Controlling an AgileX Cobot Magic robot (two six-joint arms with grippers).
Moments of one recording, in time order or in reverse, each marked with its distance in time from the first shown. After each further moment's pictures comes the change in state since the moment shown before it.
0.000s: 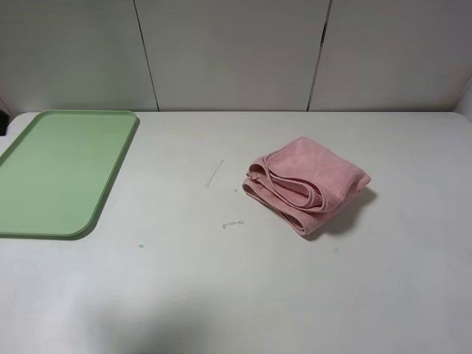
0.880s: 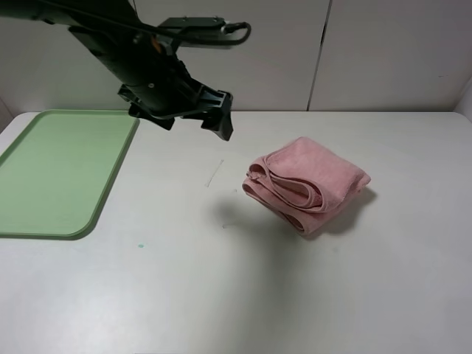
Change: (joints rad) left arm -0.461 0.905 -0.447 -0.025 -0.312 -0.100; right arm 0.000 0.000 0.000 0.000 0.000 0.000
